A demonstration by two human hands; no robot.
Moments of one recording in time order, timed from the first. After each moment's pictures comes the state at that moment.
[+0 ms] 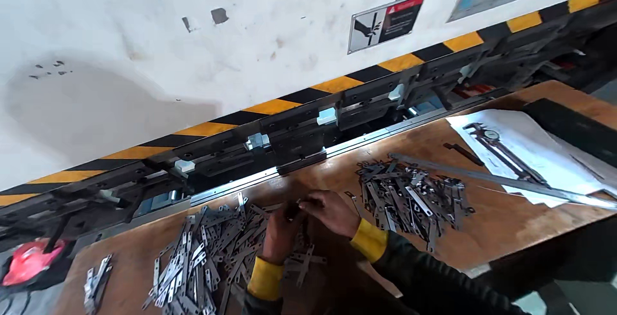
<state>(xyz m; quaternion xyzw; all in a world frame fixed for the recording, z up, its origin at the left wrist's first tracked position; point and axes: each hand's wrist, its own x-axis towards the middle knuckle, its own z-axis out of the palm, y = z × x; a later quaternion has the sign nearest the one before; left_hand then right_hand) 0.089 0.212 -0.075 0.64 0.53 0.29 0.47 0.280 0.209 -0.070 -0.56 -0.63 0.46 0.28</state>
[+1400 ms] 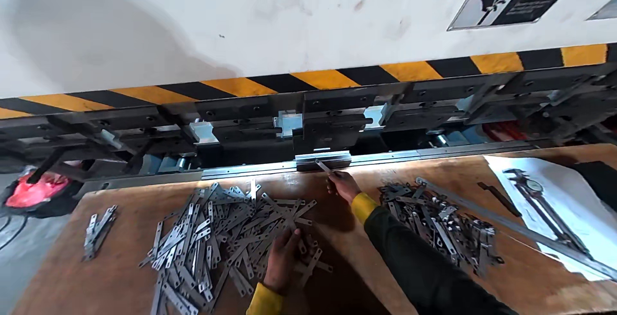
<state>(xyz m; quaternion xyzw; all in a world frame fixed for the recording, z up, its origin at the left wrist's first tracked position) 0.056 0.164 -0.140 0.30 0.49 0.45 0.68 0.281 0.319 -0.154 -0.66 -0.38 0.55 0.34</state>
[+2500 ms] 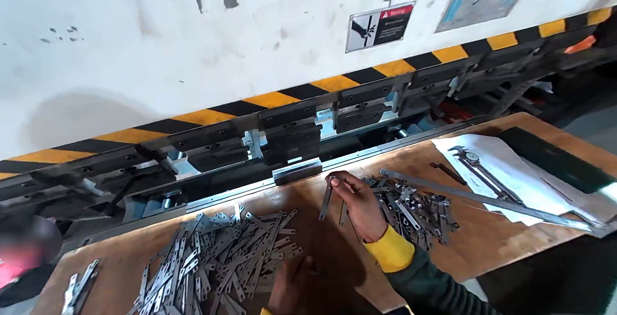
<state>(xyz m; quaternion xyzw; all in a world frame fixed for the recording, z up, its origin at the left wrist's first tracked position) 0.083 0.133 -0.120 0.65 0.48 0.24 0.53 0.309 0.181 -0.023 -0.48 -0.47 0.37 0.65</state>
